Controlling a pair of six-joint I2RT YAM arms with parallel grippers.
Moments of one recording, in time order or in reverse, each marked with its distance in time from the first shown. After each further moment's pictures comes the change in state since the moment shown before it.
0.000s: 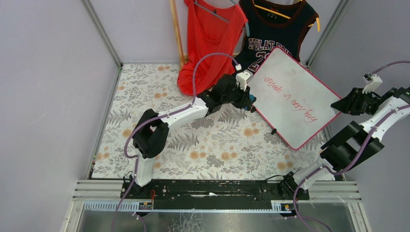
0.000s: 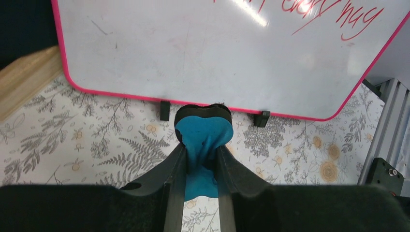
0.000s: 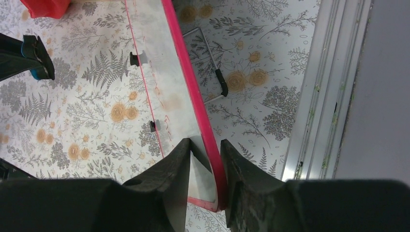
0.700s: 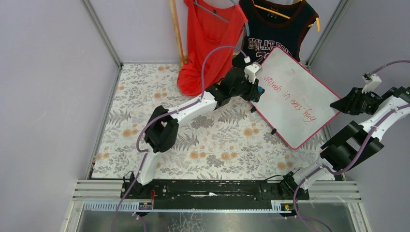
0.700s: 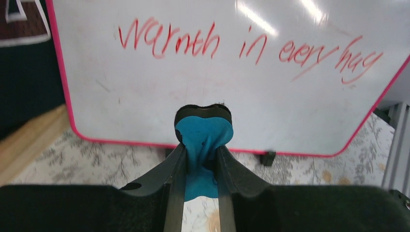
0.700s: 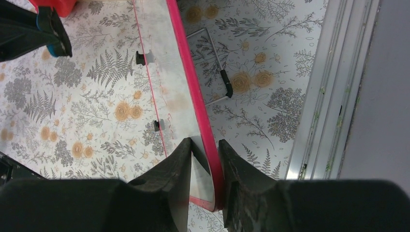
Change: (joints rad) left arm 0.000 0.153 0.251 -0.041 -0.005 0.033; right arm 0.003 0.000 0.007 -0.032 -0.016 -0.018
